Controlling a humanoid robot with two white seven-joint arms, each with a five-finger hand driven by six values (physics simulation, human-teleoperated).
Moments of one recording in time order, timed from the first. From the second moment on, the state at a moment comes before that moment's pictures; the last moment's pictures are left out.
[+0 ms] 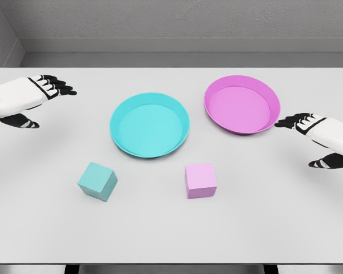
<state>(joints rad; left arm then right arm) -0.48 0.97 -0.44 -1.47 -0.44 -0.61 -0.32 0.02 -1.10 0.19 -1.75 0.20 -0.43 0.25</state>
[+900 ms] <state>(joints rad) -0.40 1.00 -0.60 -1.70 -0.62 -0.61 -0.32 -0.68 -0.86 0.72 -1.75 0.20 -0.47 0.61</state>
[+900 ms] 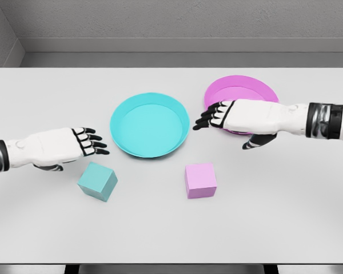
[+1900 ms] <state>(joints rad) -0.34 1.00 -0.62 -1.77 -0.60 -0.61 -0.32 -0.71 -0.80 0.91 -1.74 0.22 -0.61 0.61</state>
